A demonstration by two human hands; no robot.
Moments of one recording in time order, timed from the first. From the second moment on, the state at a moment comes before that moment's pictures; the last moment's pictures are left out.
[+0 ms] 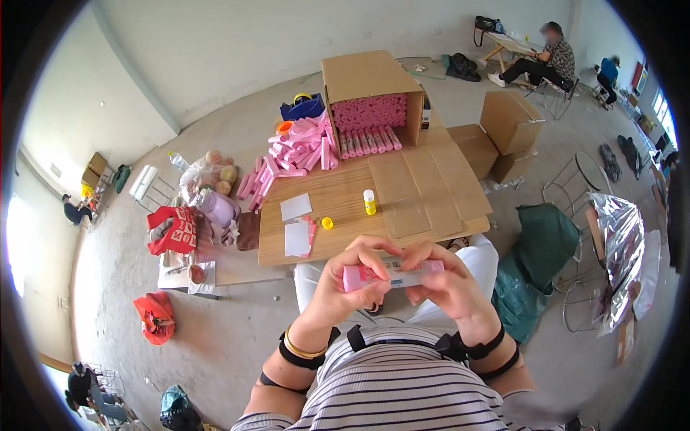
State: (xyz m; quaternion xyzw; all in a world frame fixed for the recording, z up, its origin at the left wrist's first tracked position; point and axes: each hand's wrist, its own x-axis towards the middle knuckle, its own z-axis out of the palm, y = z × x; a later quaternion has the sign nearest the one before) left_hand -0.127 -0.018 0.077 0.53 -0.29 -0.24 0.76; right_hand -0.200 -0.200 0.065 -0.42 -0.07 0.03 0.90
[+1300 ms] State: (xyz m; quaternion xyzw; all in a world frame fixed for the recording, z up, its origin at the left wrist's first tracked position) left_hand -0.039 -0.024 -0.031 0.30 0.02 -0.29 0.91; right_hand 0.010 -0.235 -0.153 -0.85 0.11 -0.07 0.50
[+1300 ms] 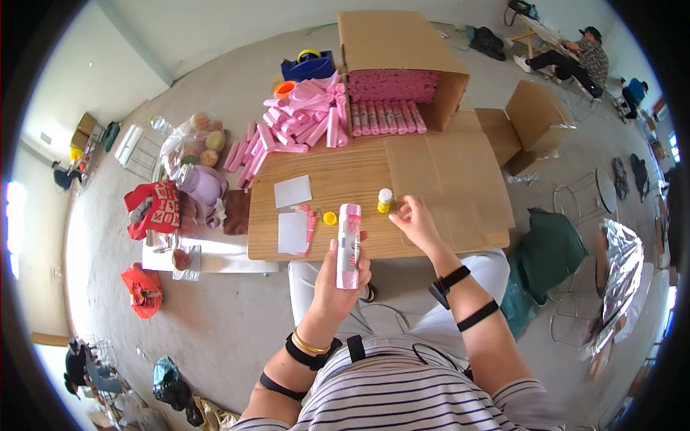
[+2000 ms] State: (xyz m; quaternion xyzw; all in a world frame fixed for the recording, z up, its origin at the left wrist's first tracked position) left_hand -0.044 -0.020 -0.013 0.43 0.11 -0.25 0.86; right_hand -0.059 -0.171 0.028 -0.79 -0.24 -0.14 0.55
